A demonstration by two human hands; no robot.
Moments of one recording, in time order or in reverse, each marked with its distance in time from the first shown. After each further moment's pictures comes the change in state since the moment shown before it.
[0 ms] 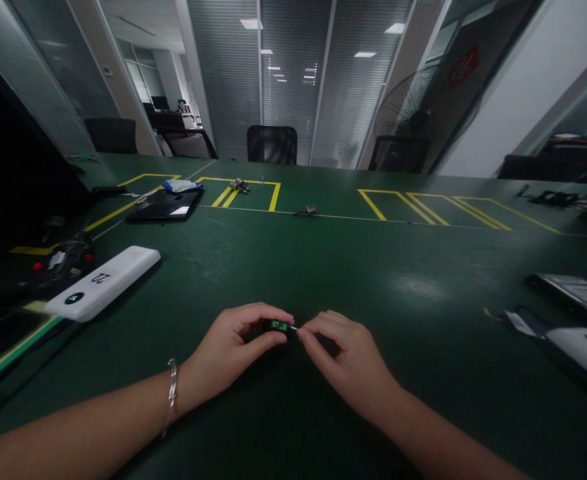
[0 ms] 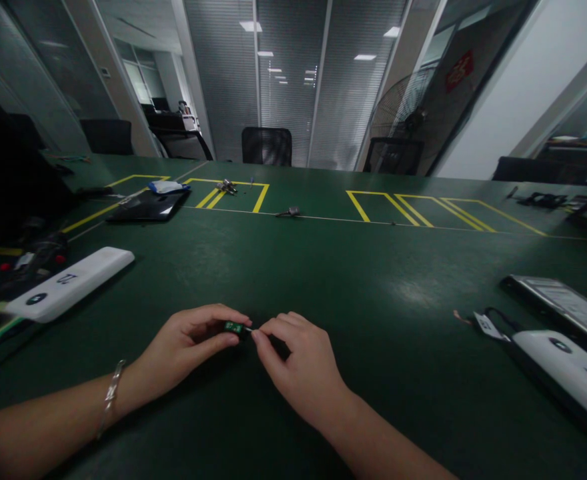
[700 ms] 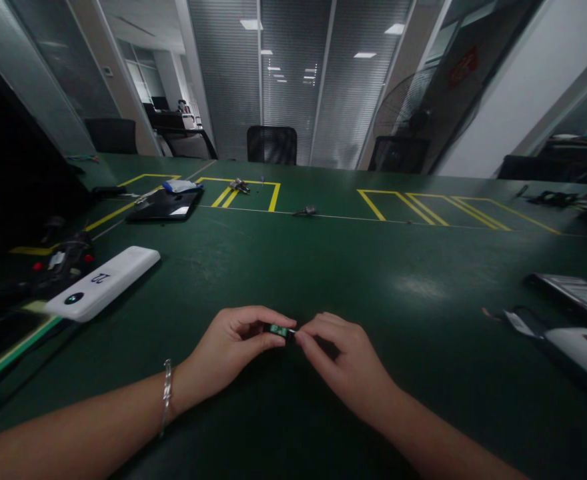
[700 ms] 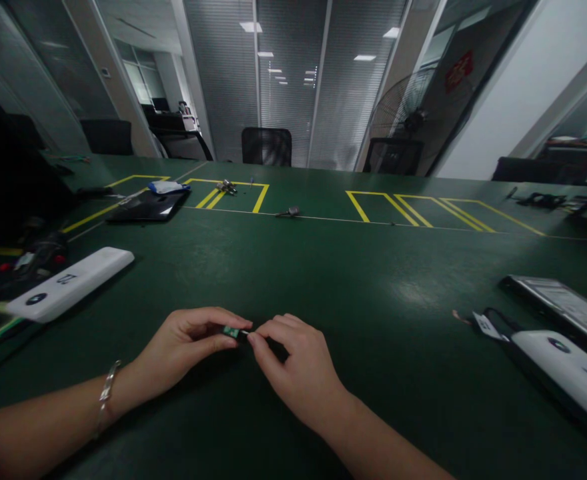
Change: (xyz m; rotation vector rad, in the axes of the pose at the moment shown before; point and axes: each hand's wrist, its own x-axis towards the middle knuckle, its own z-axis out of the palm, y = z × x) left_hand 0.000 -0.003 0.002 -0.145 -0.016 -0.035; right_hand -0.001 -0.002 -0.001 0.056 -0.017 -0.033
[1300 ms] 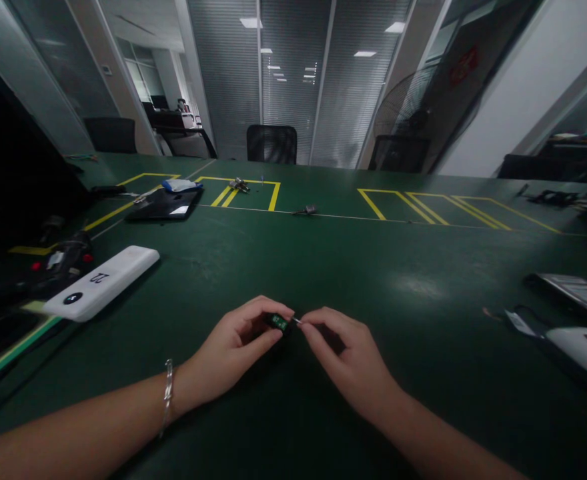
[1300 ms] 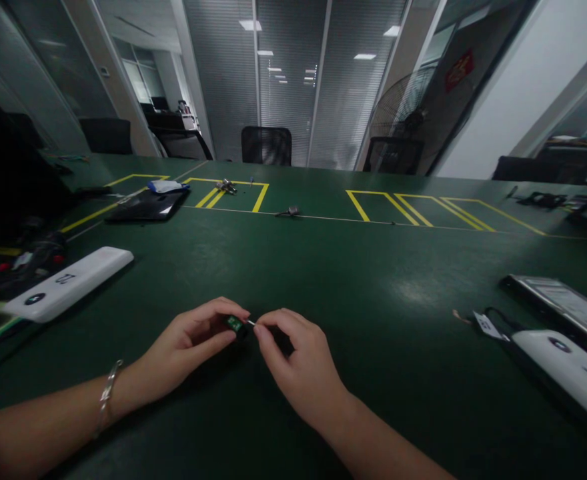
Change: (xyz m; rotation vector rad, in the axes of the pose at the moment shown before) left_hand 0.001 0.004 0.001 0.032 -0.051 0.052; right_hand -0.001 0.000 0.000 0.129 0.094 0.032
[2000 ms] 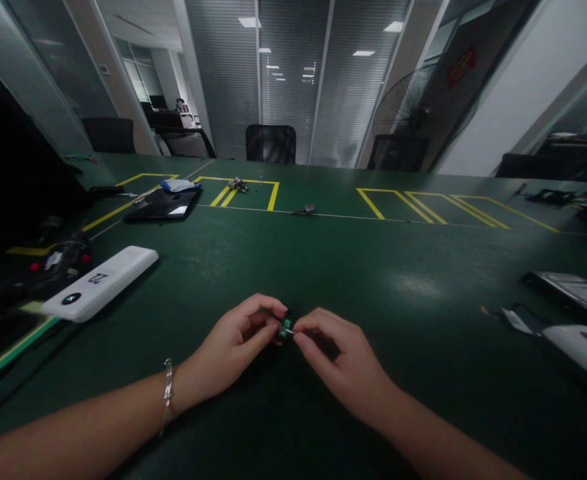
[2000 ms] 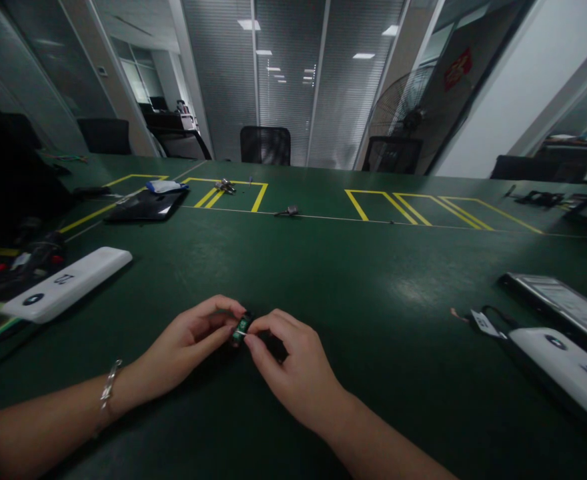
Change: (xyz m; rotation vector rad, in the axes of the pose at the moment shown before) left_hand 0.002 -0.004 0.005 -0.117 0.012 -0.075; right_hand -0.001 -0.001 0.001 0.047 -0.070 -0.038
